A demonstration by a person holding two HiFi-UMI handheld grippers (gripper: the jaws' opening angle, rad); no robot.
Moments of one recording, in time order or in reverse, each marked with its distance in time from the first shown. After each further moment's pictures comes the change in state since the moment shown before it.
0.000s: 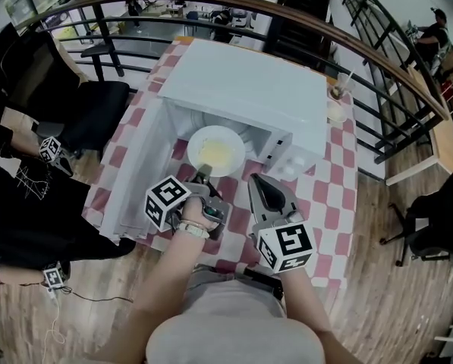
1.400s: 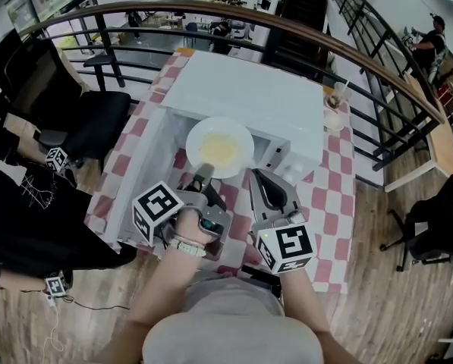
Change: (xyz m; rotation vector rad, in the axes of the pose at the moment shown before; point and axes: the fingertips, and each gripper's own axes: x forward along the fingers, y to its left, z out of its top) left arm -0.041 -0.088 -0.008 0.012 0.030 -0.158; right arm 0.003 -0.001 0.044 -0.068 -0.107 -0.038
